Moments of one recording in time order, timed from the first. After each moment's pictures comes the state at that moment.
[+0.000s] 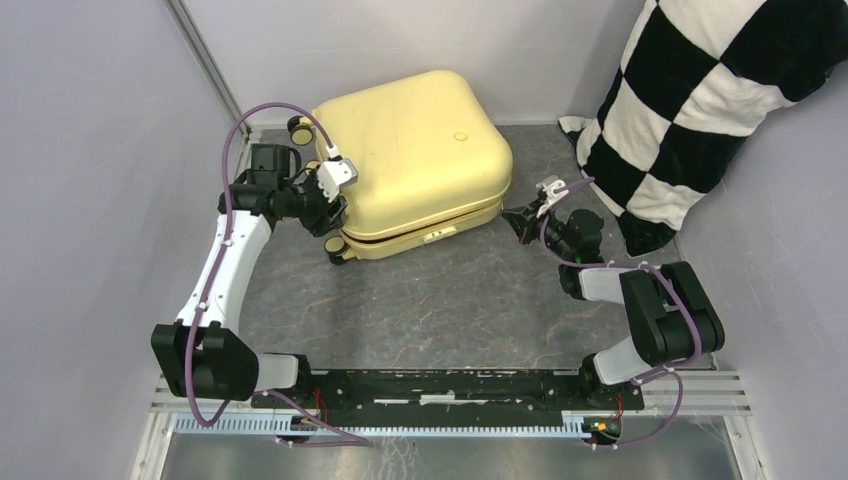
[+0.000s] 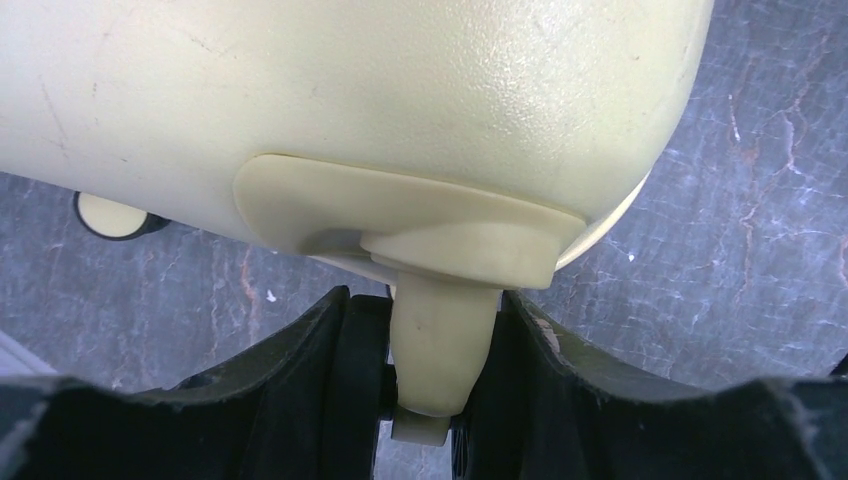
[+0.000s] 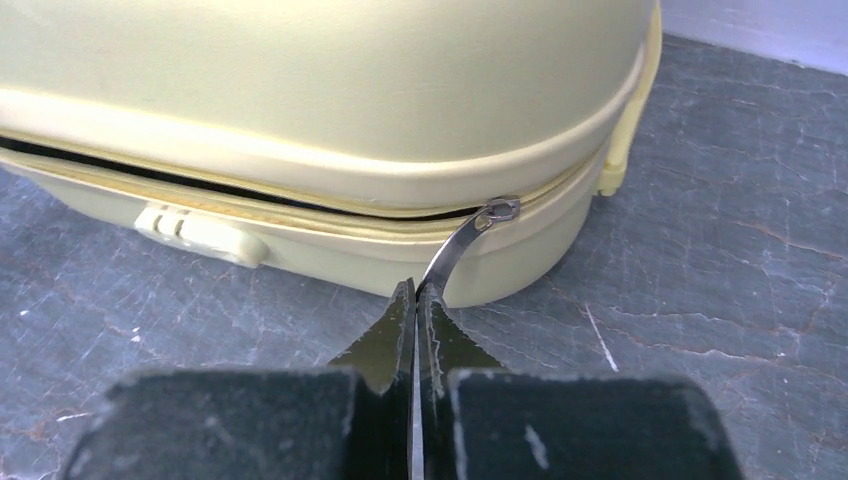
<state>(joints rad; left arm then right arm) -0.05 1.31 1.26 -0.86 0.54 0.83 0.19 1.53 0.46 0.99 -0.52 0.09</state>
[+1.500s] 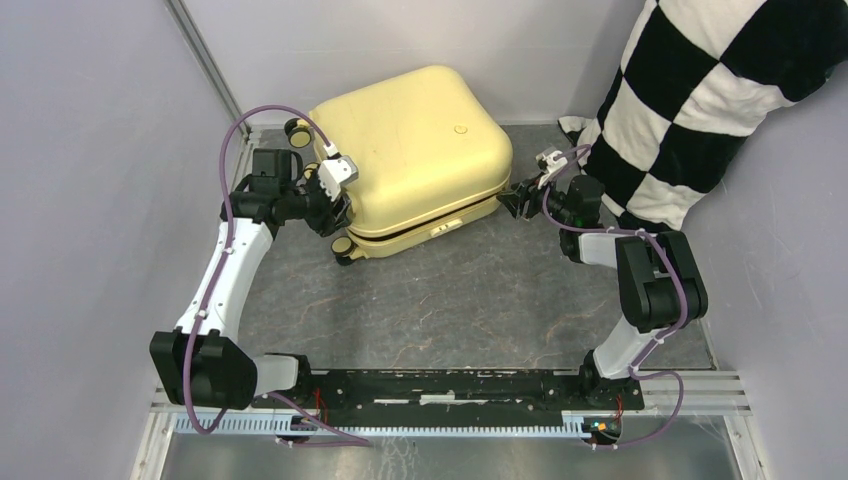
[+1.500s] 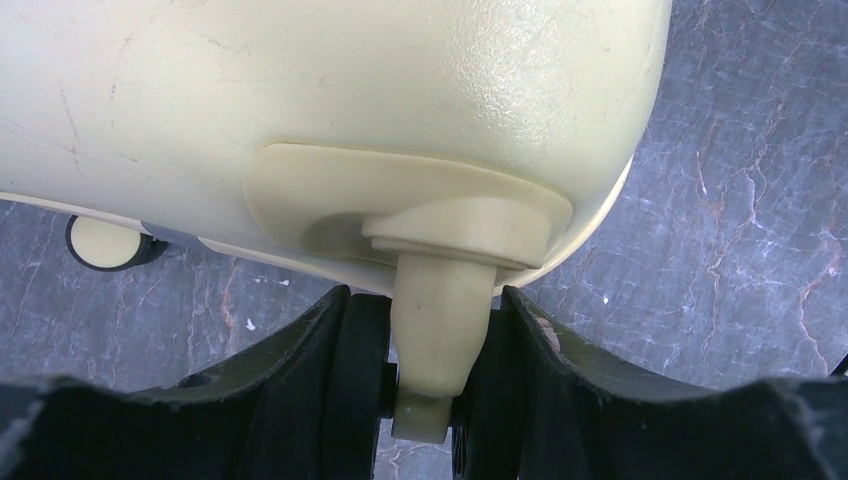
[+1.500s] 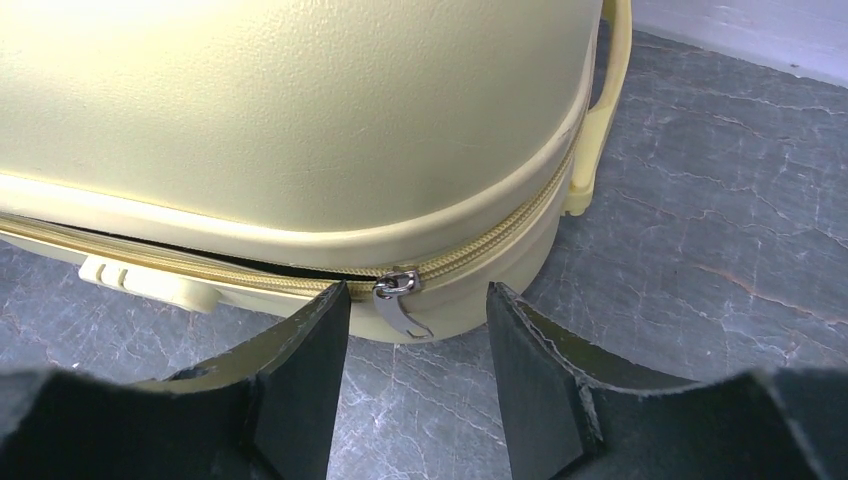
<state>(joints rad) -0.07 1.27 1.20 -0.76 0.56 0.72 0.12 1.70 0.73 0.81 -0.63 0.05</state>
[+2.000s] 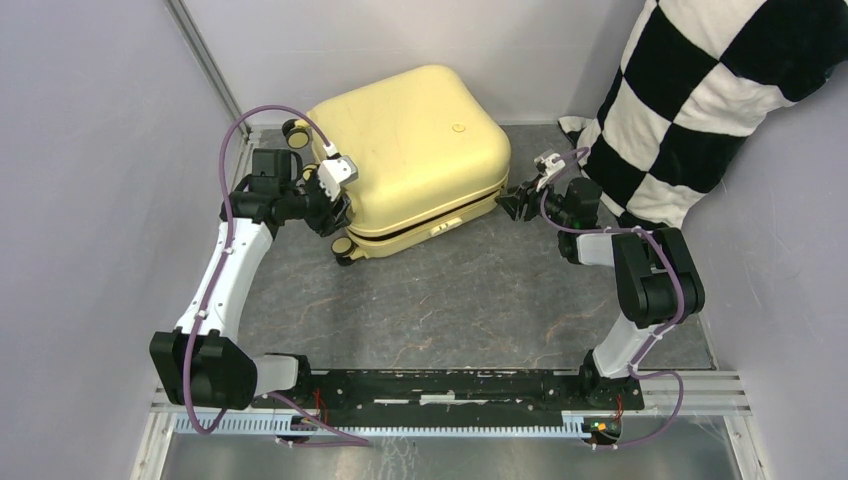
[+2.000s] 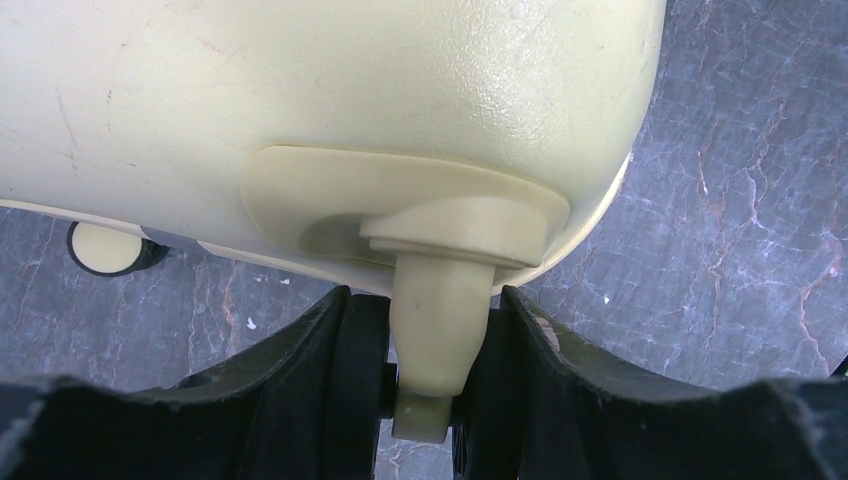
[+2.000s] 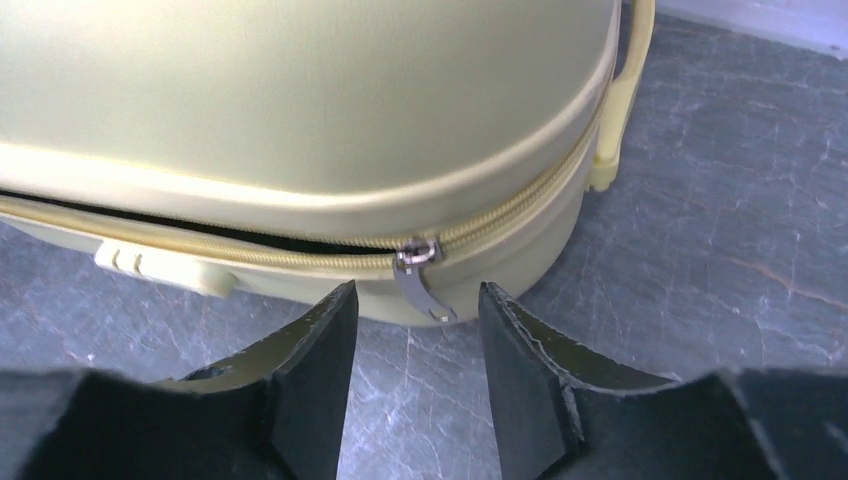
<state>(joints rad) -0.07 1.27 1.20 -0.76 0.56 0.72 0.12 1.73 0.73 0.85 -0.67 0.09</state>
